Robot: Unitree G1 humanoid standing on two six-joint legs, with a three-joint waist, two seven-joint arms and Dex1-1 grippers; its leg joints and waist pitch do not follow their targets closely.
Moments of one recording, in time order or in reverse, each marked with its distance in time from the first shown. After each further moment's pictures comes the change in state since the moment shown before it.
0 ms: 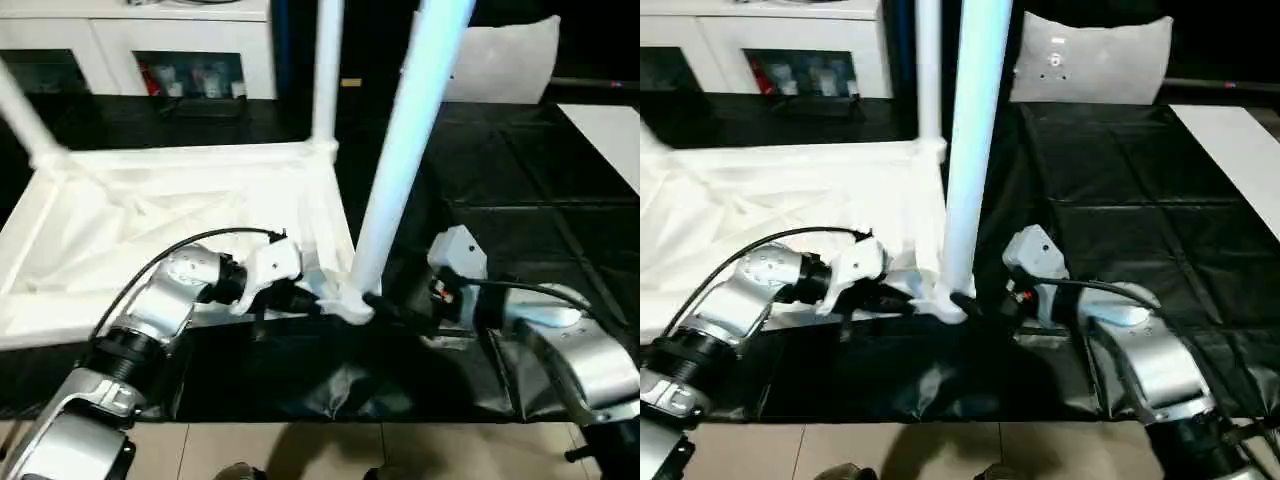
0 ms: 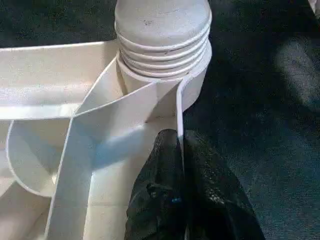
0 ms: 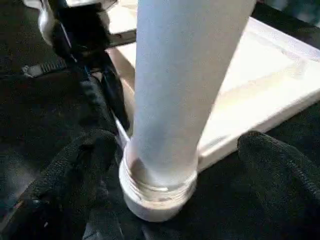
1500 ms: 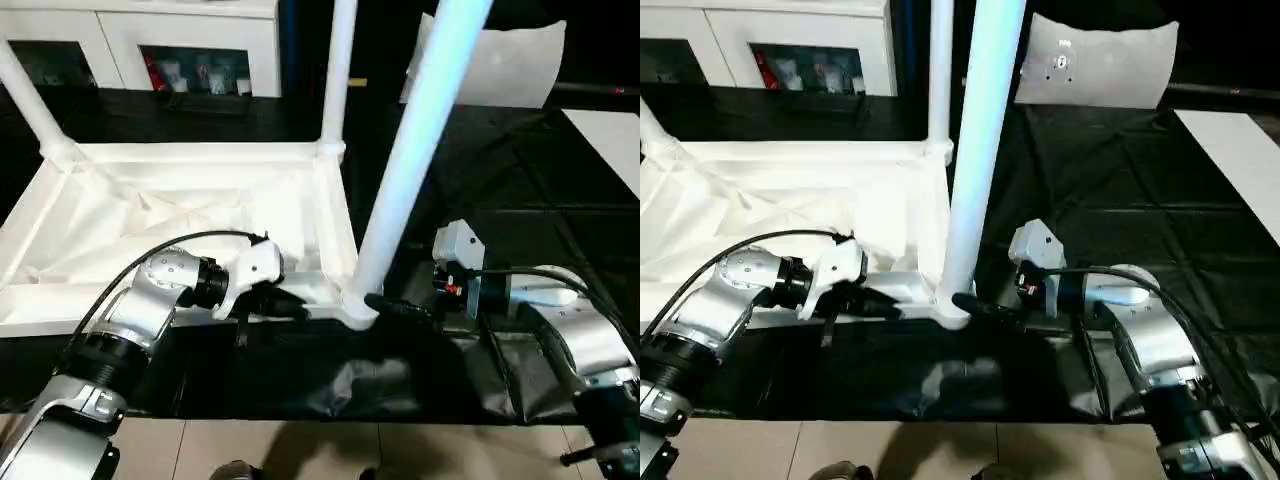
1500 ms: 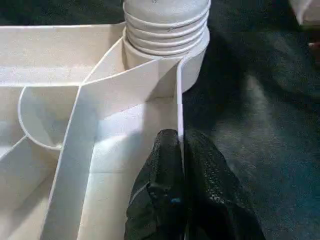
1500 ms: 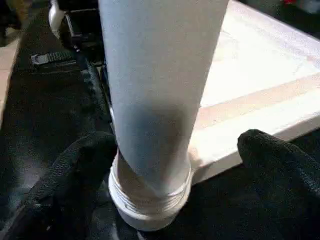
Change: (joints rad) left arm 0.031 0.056 0.013 0.004 -0.059 -0.025 -0.064; right arm -0.097 0.015 0.013 0.219 -0.002 -0.136 0.174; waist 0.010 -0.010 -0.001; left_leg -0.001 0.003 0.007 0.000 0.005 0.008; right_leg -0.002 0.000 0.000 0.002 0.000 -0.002
